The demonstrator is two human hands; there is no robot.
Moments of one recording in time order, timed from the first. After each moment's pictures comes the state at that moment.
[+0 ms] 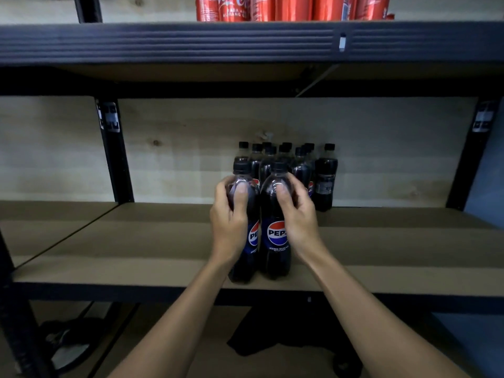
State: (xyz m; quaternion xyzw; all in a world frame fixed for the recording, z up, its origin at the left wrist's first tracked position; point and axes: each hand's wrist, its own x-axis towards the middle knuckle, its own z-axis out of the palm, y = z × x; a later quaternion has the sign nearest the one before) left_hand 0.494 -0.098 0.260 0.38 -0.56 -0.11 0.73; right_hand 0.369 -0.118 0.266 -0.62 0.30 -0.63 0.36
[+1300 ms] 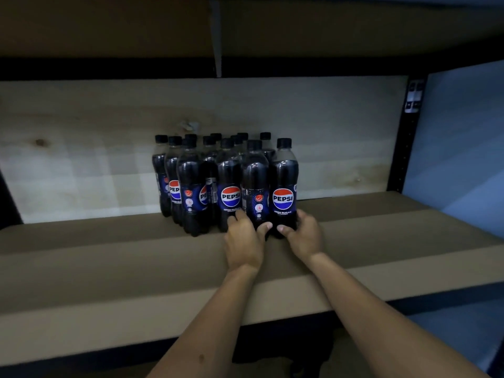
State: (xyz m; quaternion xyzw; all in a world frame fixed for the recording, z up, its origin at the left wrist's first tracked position) left_hand 0.332 -0.230 0.196 0.66 -0.60 -0.10 0.44; right_hand 0.200 -0.273 0.167 -0.57 0.59 -0.53 0.20
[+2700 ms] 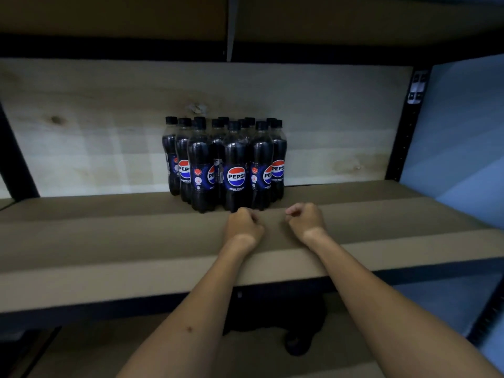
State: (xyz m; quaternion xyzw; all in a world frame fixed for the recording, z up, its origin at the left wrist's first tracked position) left_hand 0.358 -0.215 0.183 0.66 -0.62 -0.21 0.36; right_hand 0.206 -0.230 0.184 -0.58 0.67 -0.44 0.17
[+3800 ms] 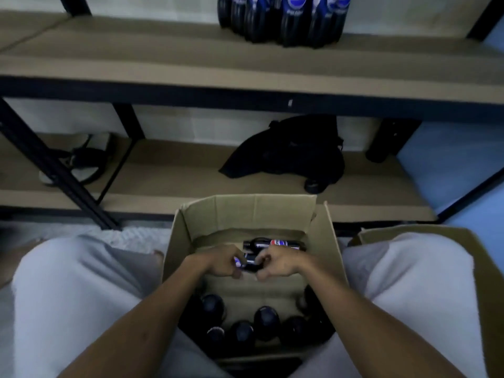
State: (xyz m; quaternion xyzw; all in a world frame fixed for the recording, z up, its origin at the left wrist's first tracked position) left_hand 0.480 0.110 -0.070 0.56 -0.72 -0.41 -0.10; right_hand 0.290 0.085 -0.067 -0.72 0.51 0.16 0.44
